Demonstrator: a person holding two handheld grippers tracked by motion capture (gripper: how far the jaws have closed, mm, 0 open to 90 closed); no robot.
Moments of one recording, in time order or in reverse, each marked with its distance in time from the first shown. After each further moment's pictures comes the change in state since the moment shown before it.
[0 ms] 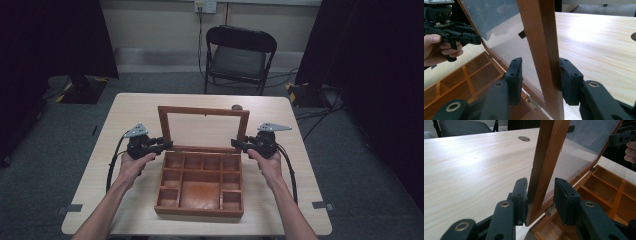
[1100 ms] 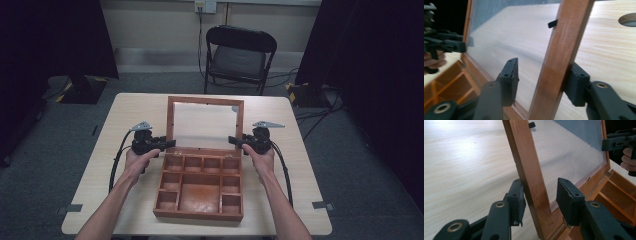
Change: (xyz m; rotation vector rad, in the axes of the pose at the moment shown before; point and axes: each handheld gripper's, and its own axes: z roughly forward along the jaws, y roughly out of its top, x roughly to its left) left arm 0.017 -0.002 0.022 0.066 -0.008 -0.127; right arm -0.019 -0.006 0.029 0.028 -0.096 0.107
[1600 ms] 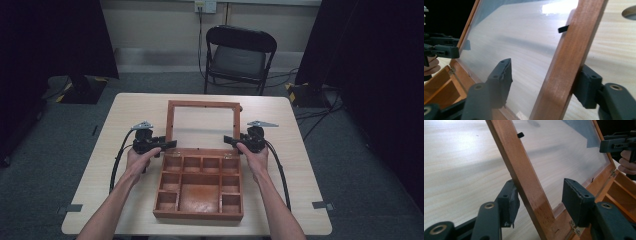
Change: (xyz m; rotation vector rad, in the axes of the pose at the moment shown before) left arm 0.006 -0.002 0.008 0.032 0.006 -0.042; right arm -0.002 -0.003 0.021 0.008 -0.022 0.038
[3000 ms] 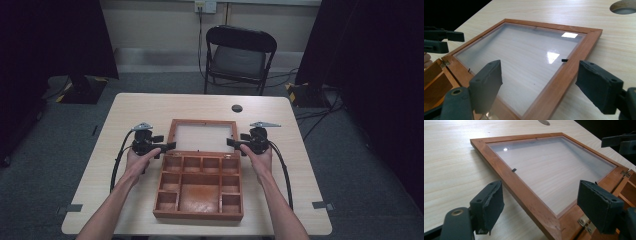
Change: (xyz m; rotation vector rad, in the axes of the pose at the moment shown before) left arm 0.000 -0.003 -0.004 0.000 0.069 -0.012; right arm -0.004 -0.001 -0.011 0.044 -0.047 -0.009
